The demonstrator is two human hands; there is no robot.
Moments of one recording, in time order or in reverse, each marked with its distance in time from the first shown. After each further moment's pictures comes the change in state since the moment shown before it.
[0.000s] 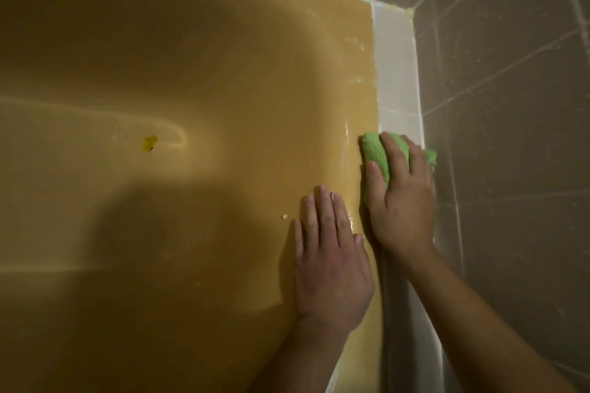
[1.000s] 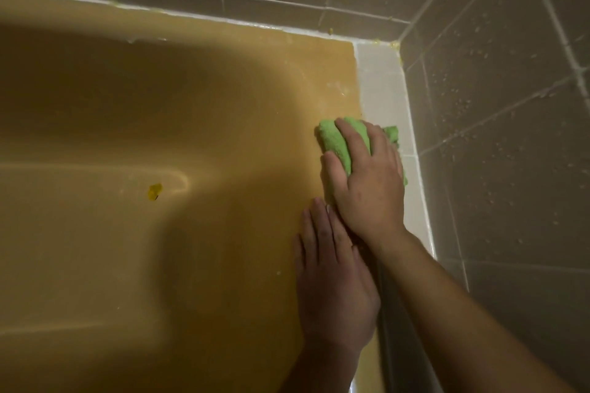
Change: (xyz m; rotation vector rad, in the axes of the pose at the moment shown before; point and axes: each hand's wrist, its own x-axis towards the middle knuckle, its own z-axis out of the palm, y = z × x) left_hand 0.062 0.018 0.003 -0.033 0.082 -0.034; right_hand 0.093 -0.034 0.021 0.067 -0.041 -0.037
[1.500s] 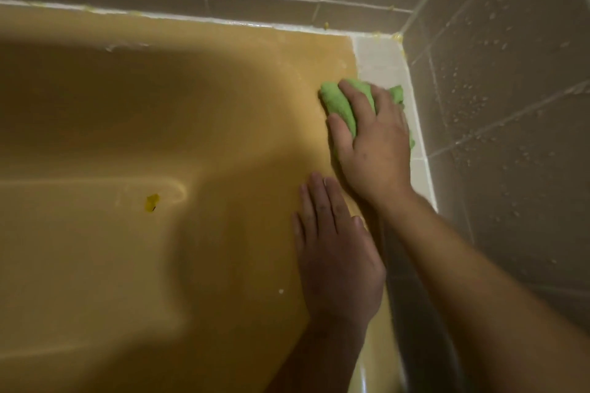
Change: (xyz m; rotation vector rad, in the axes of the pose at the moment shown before) left_hand 0.053 0.006 0.001 0.010 0.019 -0.031; right_hand 0.061 0.006 0.008 0.035 0.063 -0.005
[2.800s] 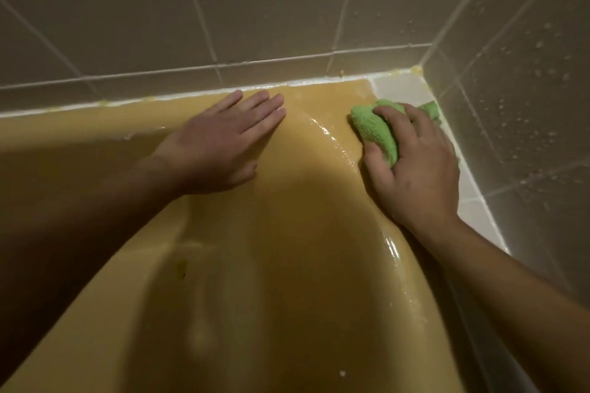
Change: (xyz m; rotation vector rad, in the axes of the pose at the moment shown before) left_hand 0.302 -0.153 -0.140 0.662 -0.159 1.105; right_hand 0.032 -0.004 0.013 0.003 0.143 0.077
